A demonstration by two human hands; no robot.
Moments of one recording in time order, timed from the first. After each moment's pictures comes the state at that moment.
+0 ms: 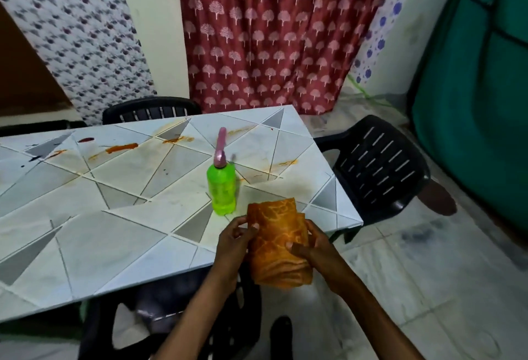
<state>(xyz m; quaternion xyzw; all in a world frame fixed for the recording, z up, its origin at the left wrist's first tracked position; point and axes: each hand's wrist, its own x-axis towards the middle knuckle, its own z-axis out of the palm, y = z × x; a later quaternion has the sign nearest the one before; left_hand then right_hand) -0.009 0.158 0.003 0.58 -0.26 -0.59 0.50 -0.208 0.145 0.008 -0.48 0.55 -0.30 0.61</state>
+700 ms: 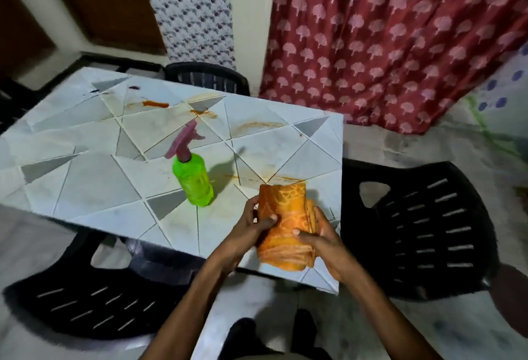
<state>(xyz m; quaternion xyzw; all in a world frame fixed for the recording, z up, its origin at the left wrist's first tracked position) -0.168 0.007 0.003 0.62 -0.21 -0.55 0.53 -0.338 -0.088 -0.027 -0.51 0.41 -0.17 0.74</state>
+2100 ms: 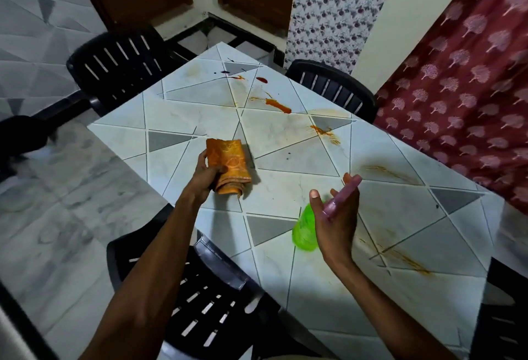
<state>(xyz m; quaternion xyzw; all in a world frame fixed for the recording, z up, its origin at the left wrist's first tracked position) 0.269 0.089 -0.089 0.66 0.07 -0.33 0.67 0.000 -0.073 -0.015 -0.76 0.37 -0.30 0.44</state>
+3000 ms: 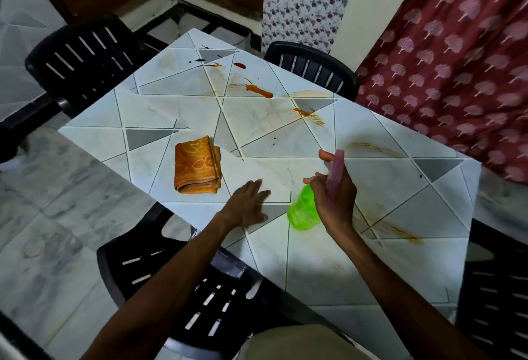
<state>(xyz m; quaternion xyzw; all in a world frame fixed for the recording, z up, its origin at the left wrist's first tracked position) 0.162 0.047 -0.148 0.82 -0.52 -0.22 0.07 -0.009 -0.082 0.010 -0.74 0.34 -0.32 0.49</state>
